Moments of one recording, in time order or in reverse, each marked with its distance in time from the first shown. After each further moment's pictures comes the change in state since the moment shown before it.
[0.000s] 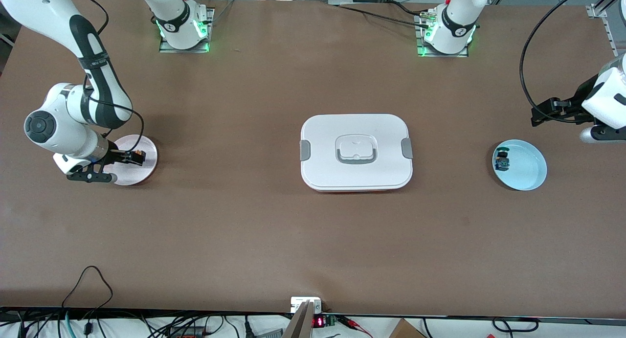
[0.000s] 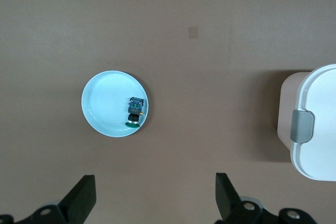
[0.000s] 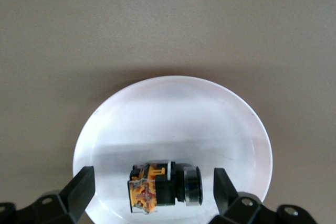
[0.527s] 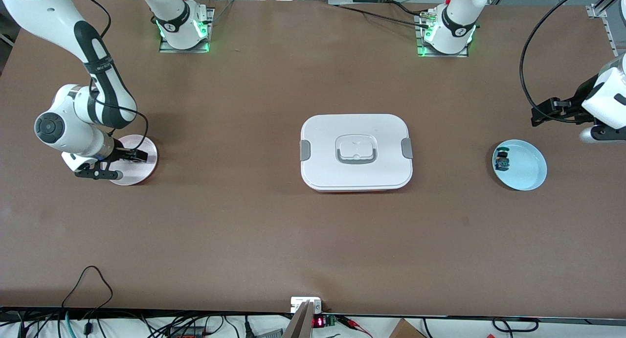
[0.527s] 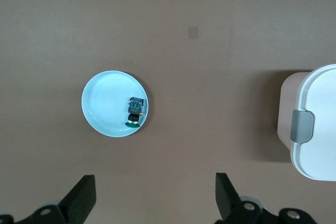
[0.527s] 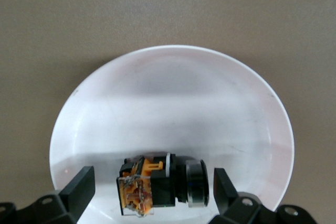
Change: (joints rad) left arm 0.000 0.000 0.000 0.000 0.000 0.000 0.000; right arm -0.002 0.033 0.000 -0.041 -0.014 0.035 -0.003
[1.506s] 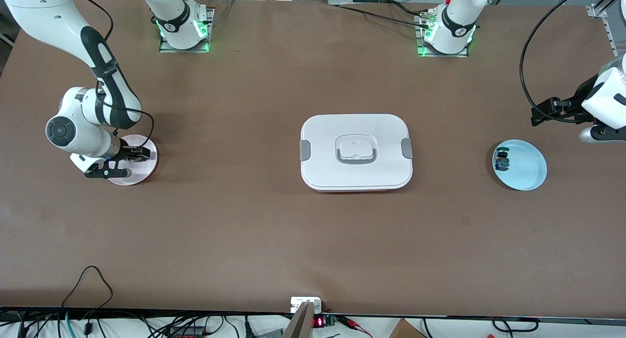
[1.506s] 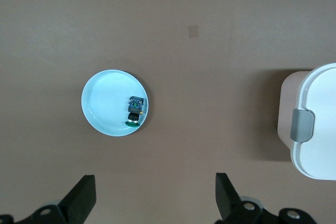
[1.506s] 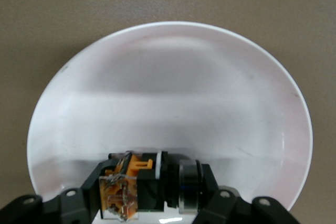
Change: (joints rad) left arm 0.000 0.000 0.000 0.000 0.000 -0.005 0.000; right arm 0.001 0.026 0.001 -0.005 -0.032 0.000 -0.071
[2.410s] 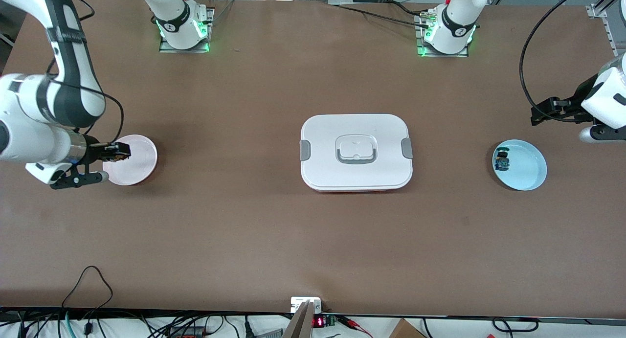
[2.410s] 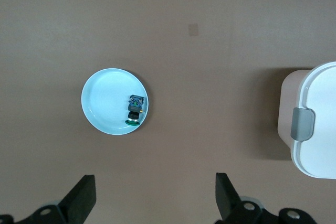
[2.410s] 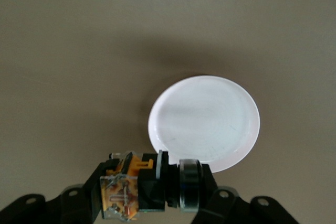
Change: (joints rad) left arm 0.001 0.001 0.000 0.000 0.000 -0.005 0.000; right arm 0.016 -0.133 0.101 0.441 0.055 -0.643 -0.096
